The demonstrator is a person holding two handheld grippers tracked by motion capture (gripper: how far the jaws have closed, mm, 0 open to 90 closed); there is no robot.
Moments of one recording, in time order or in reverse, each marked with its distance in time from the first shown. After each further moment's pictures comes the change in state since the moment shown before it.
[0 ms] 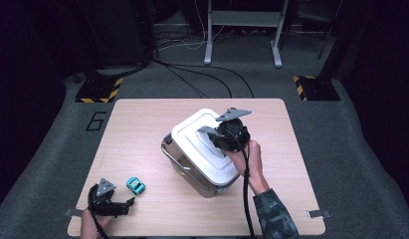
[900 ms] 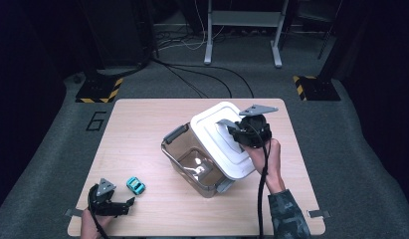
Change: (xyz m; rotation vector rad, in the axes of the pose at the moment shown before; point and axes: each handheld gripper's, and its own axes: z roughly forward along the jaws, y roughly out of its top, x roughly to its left) left arm 0.000 0.000 0.000 -0.002 -0.001 -0.007; right arm -0.037 -0.011 -0.033 -0.046 -0.090 0.076
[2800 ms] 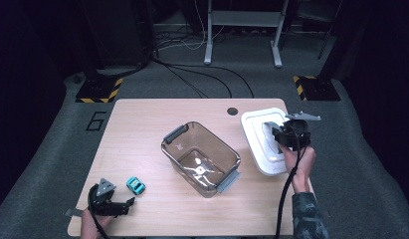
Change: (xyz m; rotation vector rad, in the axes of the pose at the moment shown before) left arm 0.000 0.000 0.000 -0.002 0.001 0.002; right arm -0.105 -0.071 -0.007 0.038 -0.288 0.251
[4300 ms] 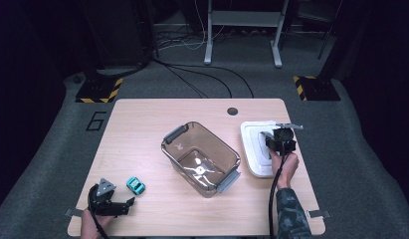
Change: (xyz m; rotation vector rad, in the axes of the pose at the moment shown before) left arm 0.000 0.000 0.000 0.000 -0.001 -0.001; right arm -0.005 -0.043 0.083 0.073 -0.073 0.128
